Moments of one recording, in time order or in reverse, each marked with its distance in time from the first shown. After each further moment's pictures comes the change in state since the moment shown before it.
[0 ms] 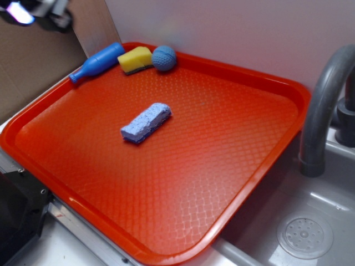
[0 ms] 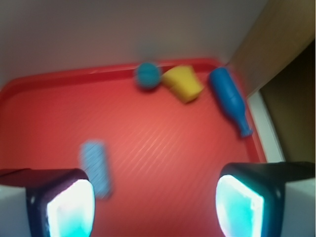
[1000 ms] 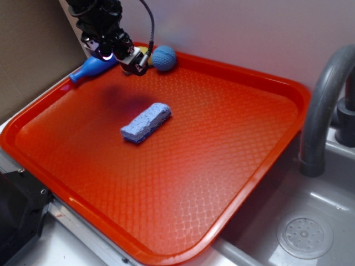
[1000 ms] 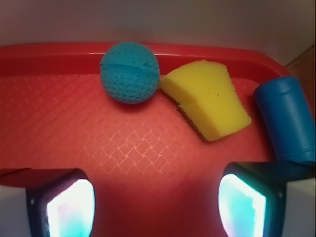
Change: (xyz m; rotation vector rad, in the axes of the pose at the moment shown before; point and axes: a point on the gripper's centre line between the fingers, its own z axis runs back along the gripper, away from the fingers) arm 0.034 0.009 -0.116 -0.007 0.071 -0.105
